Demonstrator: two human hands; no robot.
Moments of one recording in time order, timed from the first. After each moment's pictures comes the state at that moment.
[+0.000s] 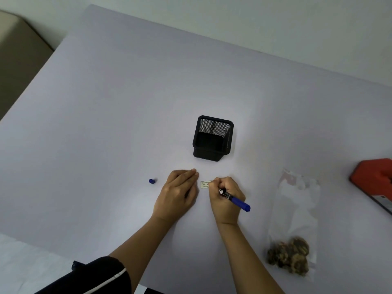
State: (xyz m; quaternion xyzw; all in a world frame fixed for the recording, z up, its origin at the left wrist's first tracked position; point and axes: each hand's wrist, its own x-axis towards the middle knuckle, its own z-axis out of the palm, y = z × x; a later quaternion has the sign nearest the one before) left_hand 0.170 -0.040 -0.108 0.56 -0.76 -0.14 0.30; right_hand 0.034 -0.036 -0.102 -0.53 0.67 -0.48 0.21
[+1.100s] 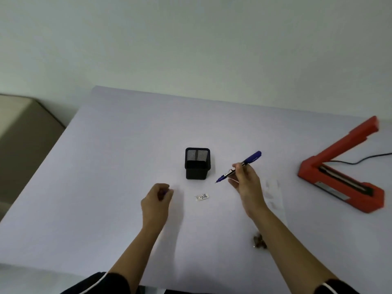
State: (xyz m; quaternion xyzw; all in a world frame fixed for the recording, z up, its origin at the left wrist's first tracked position) left_hand 0.203 -0.035 0.024 0.73 -0.48 -0.37 0.31; right_hand -0.020 -0.041 0.061 -0.26 0.62 -0.55 0.50
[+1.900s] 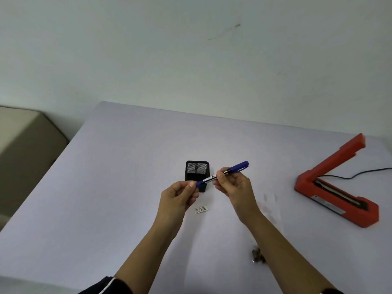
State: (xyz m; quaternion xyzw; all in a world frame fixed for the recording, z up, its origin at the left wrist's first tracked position) left_hand 0.157 -0.037 0.106 0.53 -0.30 -0.65 0.45; right_hand 0.003 -0.039 0.107 -0.35 0.54 -0.55 0.53
